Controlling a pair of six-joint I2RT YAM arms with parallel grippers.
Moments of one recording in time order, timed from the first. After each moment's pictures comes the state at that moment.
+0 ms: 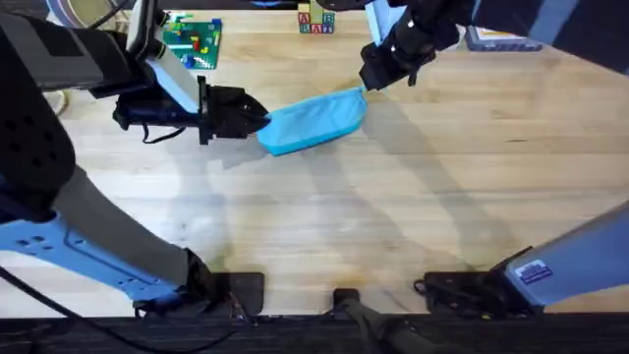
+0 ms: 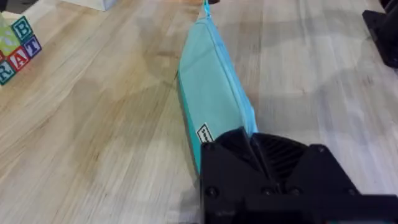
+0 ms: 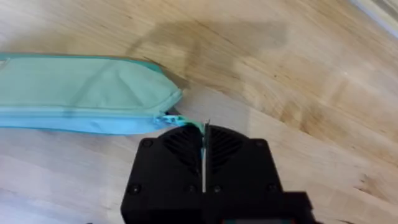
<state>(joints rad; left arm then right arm) 0.29 1.86 1.08 -1.09 1.23 1.78 0.45 1.79 1.49 -0.89 0.15 -0.01</state>
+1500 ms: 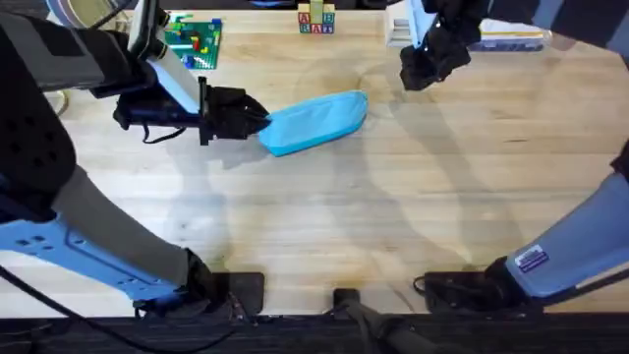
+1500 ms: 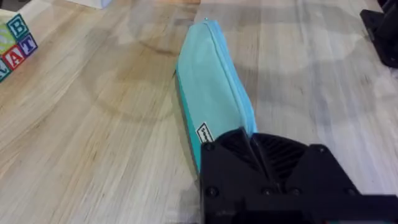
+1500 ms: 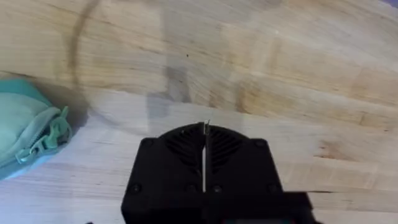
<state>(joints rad) 0.28 1.86 1.08 -1.10 1.23 1.78 0.26 1.89 1.49 -0.90 0.24 -0.01</state>
